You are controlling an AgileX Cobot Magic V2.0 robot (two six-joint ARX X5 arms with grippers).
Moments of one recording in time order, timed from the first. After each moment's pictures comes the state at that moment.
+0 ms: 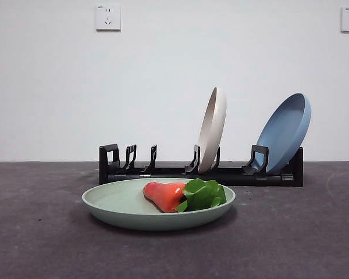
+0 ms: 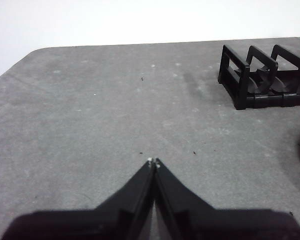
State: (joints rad) left arm -0.02 0.00 0.03 -0.22 -0.05 0.01; right arm 0.41 0.60 1.05 -1.23 0.00 -0.09
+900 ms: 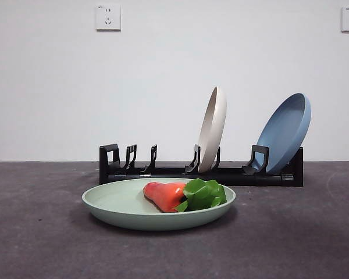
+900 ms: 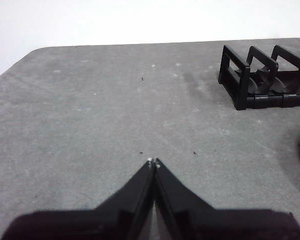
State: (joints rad) left arm -0.02 0.00 0.03 -0.22 -0.05 0.00; right arm 0.14 0.04 0.10 -0.12 -0.02 0.09
